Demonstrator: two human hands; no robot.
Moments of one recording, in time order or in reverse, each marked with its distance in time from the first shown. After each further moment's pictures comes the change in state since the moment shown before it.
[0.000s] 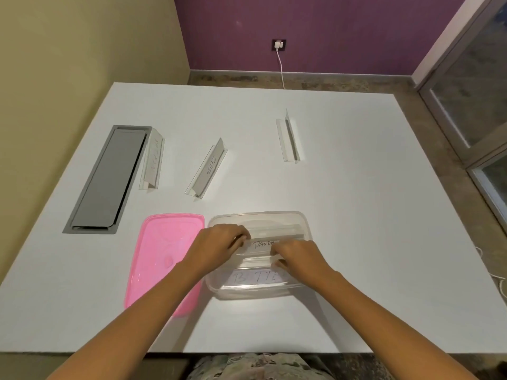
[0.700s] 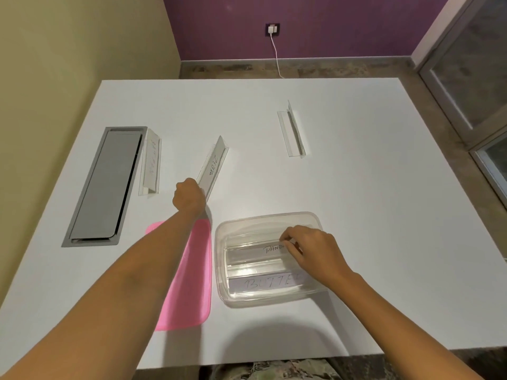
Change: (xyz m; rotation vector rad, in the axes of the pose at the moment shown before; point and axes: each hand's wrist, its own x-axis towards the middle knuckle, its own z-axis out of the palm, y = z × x) left_hand 0.106 -0.103 -0.022 -0.134 0.171 -0.915; right_hand 0.009 -0.014 -0.022 0.194 0.283 0.140
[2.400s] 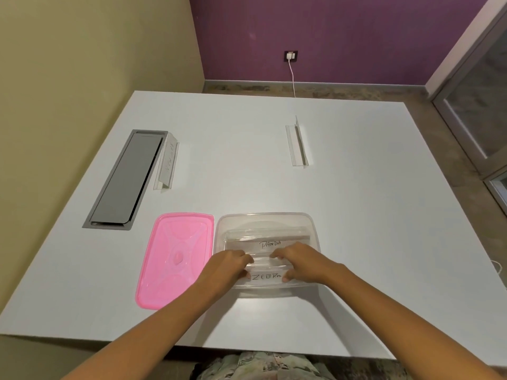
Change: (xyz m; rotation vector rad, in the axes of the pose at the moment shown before) left_hand -0.185 -0.054 0.029 0.372 -0.208 0.932; right_hand -0.004 0.020 0.015 -0.057 -0.647 -0.087
